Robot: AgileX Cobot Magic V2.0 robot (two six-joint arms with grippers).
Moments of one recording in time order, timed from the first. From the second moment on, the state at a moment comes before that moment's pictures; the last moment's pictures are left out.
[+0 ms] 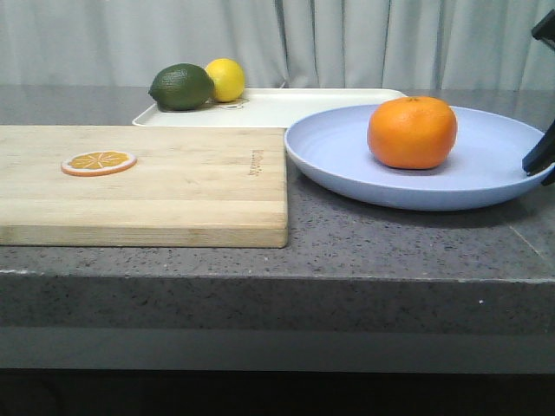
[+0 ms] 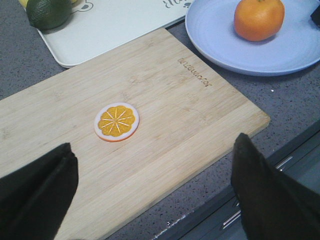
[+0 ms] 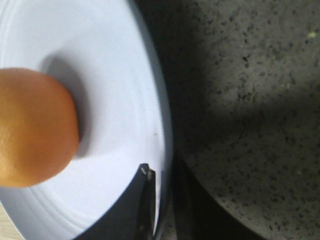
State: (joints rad) left arm -0.65 0.72 -0.74 0.15 0.64 -0.05; right arm -0.18 1.46 -0.91 0.79 0.82 -0.17
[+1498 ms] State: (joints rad) left arm -0.65 0.72 -0.74 0.15 0.64 -0.05; right arm -0.01 1.76 -1.58 0.60 0.97 0.18
